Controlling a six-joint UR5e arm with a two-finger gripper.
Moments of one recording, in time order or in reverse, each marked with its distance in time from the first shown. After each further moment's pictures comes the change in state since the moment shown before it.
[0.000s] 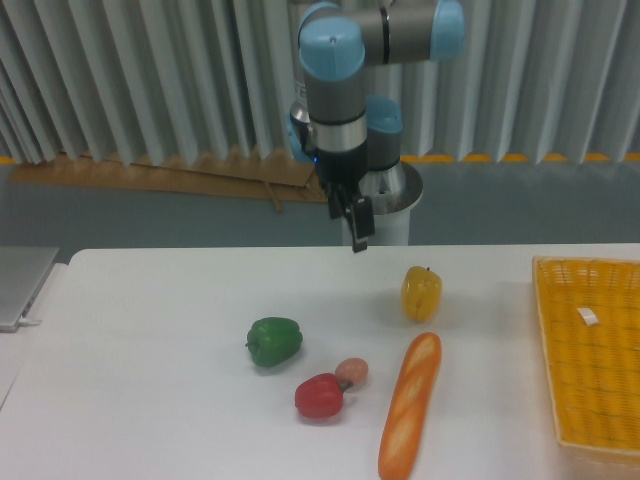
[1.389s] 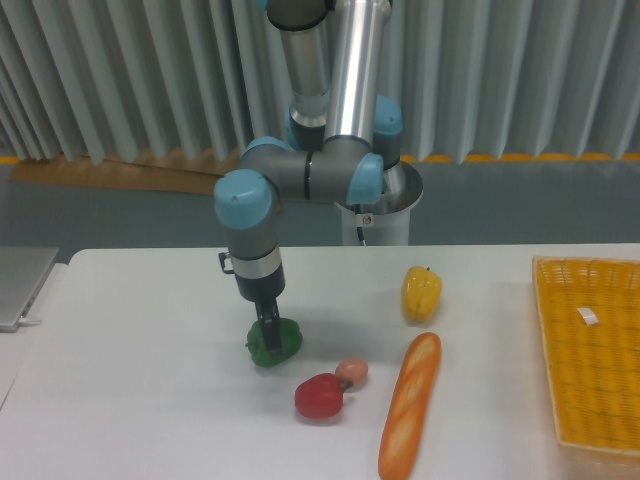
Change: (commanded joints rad) arm -0.164 -0.285 -0.124 0.420 -0.015 -0.069
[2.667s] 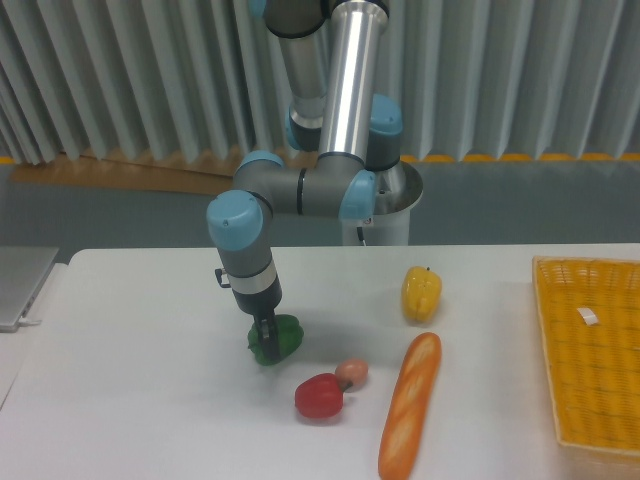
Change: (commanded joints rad) arm -0.106 -0.095 -0.011 -0.015 0.054 -0.011
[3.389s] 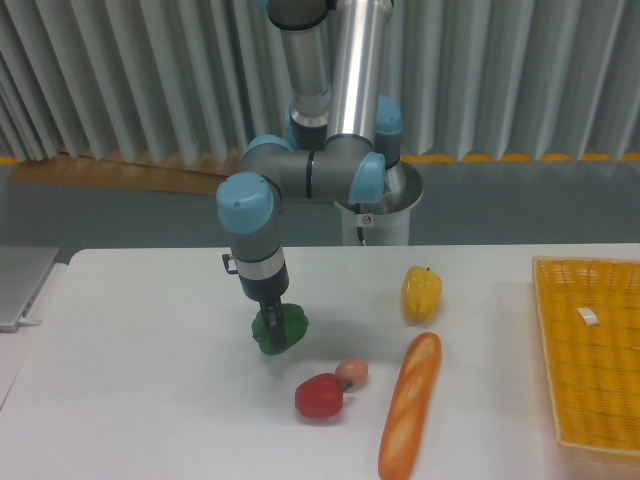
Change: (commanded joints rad) arm 0.017 0.025 -0.003 -0.043 -0.002 0.003
